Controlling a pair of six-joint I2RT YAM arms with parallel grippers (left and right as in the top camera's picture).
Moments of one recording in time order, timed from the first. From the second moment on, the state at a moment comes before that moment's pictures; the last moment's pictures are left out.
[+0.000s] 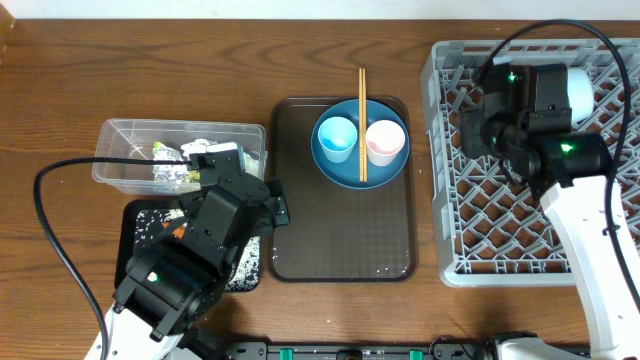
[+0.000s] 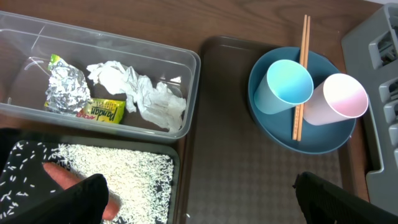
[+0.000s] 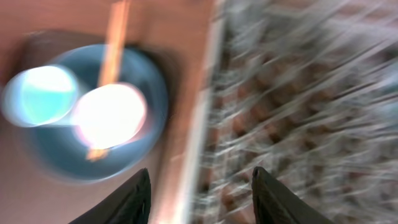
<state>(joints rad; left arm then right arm) -0.60 0.94 1.06 -0.96 -0.38 -0.62 0.14 1.40 1.32 -0.84 -0.13 0.02</state>
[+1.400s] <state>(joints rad) -0.60 0.94 1.06 -0.96 -0.38 -0.62 0.14 1.09 1.32 -1.36 -0.32 0.06</state>
